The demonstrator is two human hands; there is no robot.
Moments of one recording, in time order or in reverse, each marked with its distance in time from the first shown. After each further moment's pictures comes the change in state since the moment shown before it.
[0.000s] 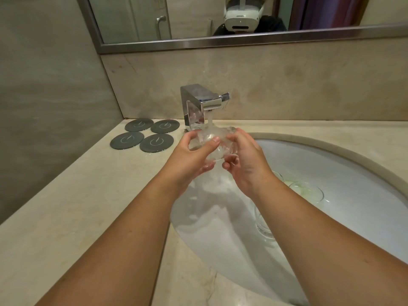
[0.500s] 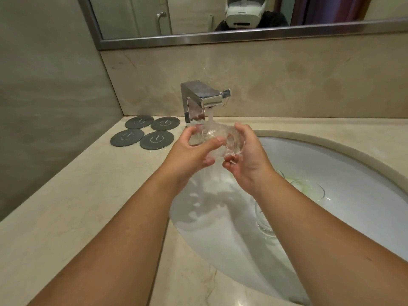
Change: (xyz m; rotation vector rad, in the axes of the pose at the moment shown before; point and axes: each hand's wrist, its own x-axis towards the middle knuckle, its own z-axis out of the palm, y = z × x) left_hand 0.002 0.000 -0.002 0.035 0.000 0.046; right_hand -0.009 -0.010 0.001 0.035 -0.033 0.092
